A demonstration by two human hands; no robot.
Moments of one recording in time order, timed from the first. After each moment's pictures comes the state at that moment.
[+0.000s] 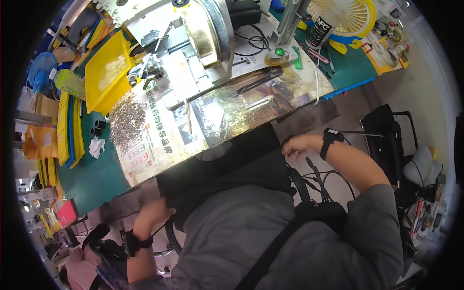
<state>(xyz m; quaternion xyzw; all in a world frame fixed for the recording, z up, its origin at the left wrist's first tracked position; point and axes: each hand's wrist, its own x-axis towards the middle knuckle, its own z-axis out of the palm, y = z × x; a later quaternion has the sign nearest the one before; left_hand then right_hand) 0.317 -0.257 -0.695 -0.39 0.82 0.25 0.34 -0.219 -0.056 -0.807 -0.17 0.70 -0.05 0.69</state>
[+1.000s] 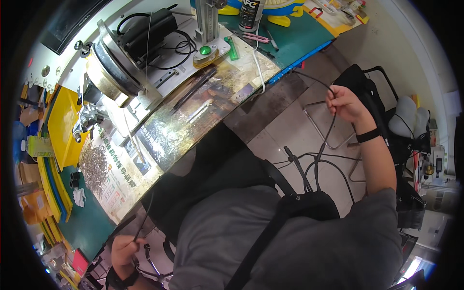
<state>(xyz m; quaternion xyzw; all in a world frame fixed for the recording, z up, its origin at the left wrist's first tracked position) 0.333 -0.285 -0.601 -0.32 0.68 0.66 0.07 -0.340 0.095 -0.612 -0.19 0.59 -0.59 0.52</state>
